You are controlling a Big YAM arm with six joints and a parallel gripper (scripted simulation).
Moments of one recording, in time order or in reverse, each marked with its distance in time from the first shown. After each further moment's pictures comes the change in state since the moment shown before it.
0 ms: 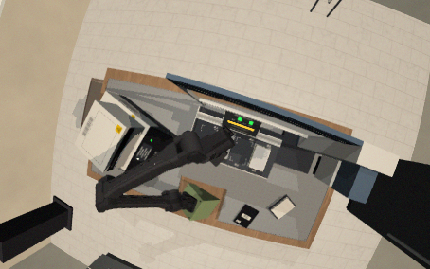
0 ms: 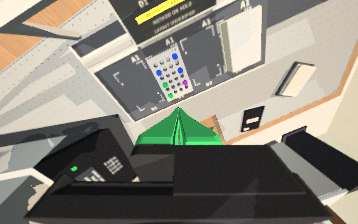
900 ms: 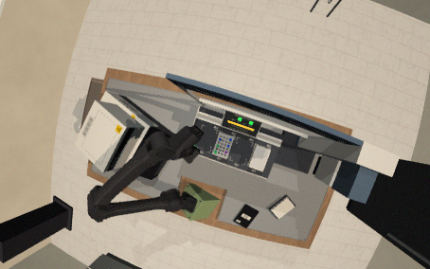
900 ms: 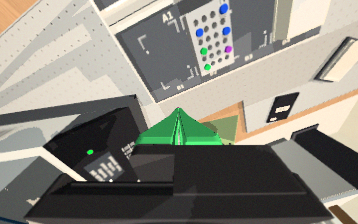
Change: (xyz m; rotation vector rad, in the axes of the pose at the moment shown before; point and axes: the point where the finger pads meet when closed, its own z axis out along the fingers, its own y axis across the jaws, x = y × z) arm 0.078 0.088 0.010 -0.029 0.033 -0.011
